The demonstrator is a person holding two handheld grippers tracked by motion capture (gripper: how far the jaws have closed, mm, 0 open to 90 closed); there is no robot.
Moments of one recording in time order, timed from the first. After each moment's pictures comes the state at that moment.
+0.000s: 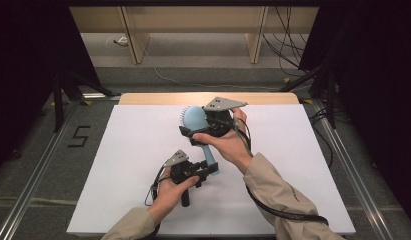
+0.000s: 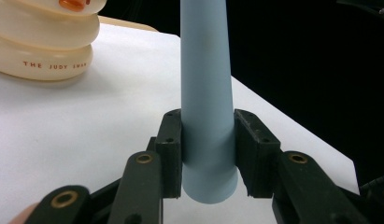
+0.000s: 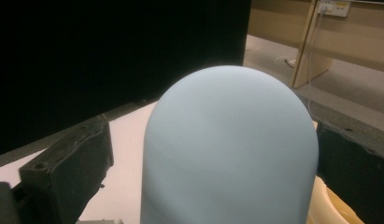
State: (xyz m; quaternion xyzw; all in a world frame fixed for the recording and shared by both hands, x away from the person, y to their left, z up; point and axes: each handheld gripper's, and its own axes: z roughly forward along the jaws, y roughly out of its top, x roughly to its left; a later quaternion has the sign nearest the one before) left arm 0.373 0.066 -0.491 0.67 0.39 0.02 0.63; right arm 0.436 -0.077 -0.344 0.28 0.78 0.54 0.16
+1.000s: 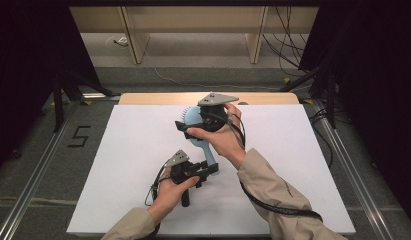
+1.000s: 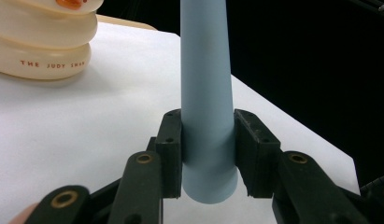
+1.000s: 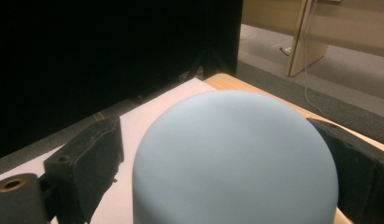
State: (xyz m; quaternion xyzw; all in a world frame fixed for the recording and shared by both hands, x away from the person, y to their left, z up) left arm 0.373 0.065 -0.492 0.68 0.39 0.02 0.63; right arm 0.445 -0.064 -0.340 0.31 0.78 0.53 0.15
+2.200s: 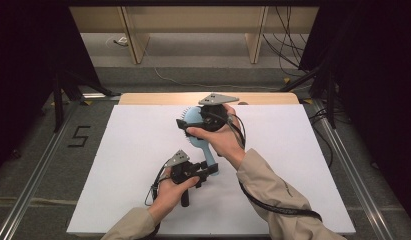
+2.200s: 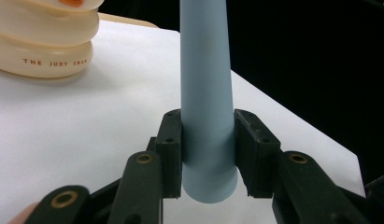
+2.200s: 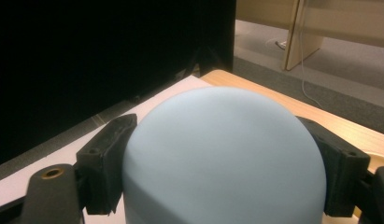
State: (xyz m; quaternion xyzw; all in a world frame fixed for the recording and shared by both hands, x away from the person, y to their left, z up) left arm 0.374 0.065 -0.493 0.68 0.39 0.02 0.62; right arm 0.445 -0.064 -0.342 0.33 0.77 0.53 0.15
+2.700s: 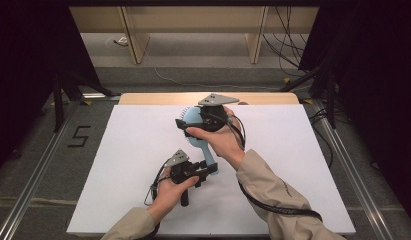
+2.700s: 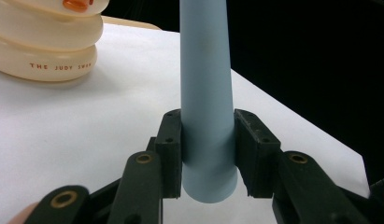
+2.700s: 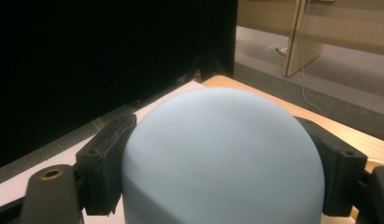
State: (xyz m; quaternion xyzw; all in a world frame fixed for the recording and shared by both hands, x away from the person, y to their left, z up) left arm 0.374 0.066 -0.492 0.68 0.39 0.03 0.62; right arm 0.443 -0.063 -0.342 0.32 0.77 0.53 0.15
